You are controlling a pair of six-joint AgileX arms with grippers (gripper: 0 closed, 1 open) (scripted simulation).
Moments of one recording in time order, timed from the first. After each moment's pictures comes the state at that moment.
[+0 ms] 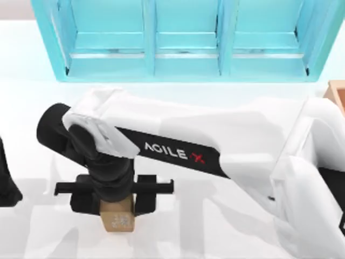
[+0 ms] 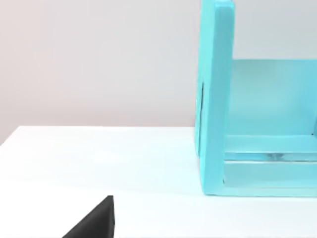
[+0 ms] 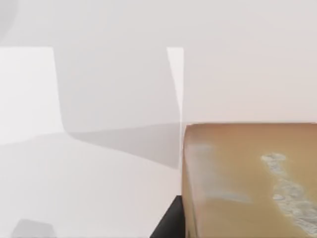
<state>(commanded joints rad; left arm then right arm) 0.00 0.00 0.00 0.00 0.00 0.00 1.03 2.49 2.13 -1.21 0.00 1.06</state>
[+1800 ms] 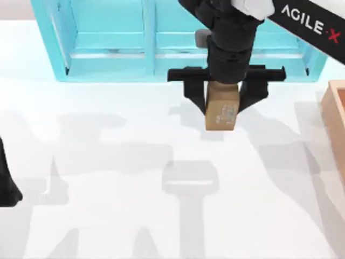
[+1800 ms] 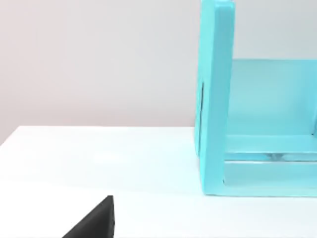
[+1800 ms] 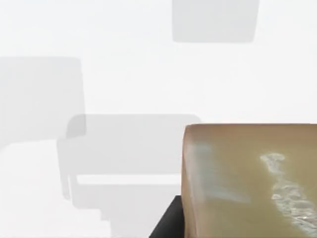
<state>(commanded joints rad) 0.00 0.00 0.00 0.00 0.00 0.00 0.58 2.30 2.19 -1.47 0.00 0.61</state>
